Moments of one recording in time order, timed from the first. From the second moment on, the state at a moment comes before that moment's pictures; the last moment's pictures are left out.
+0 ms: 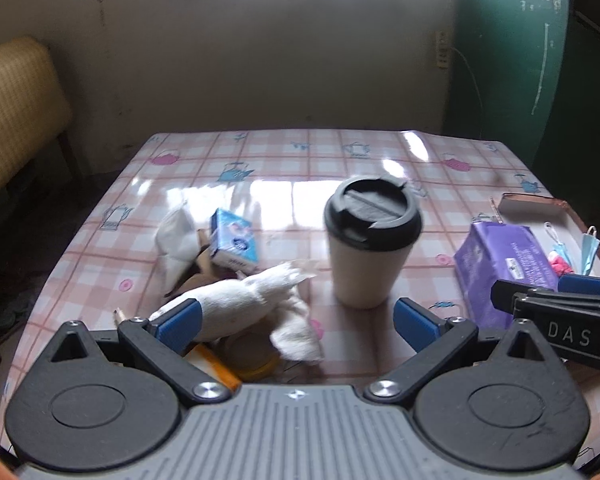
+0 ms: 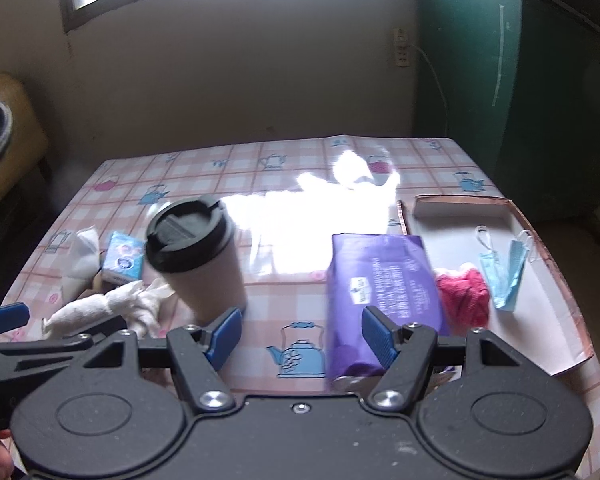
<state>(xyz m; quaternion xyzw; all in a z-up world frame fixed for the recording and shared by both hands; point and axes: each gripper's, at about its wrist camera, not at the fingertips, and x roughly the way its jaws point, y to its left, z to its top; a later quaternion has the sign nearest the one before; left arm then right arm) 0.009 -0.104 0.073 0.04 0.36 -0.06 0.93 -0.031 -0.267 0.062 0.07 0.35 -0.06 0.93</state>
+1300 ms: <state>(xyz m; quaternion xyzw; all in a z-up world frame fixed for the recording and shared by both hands) 0.036 0.052 -0.005 0.00 0.42 0.02 0.91 -0.030 -0.167 0.011 0.05 0.39 0.09 0.92</state>
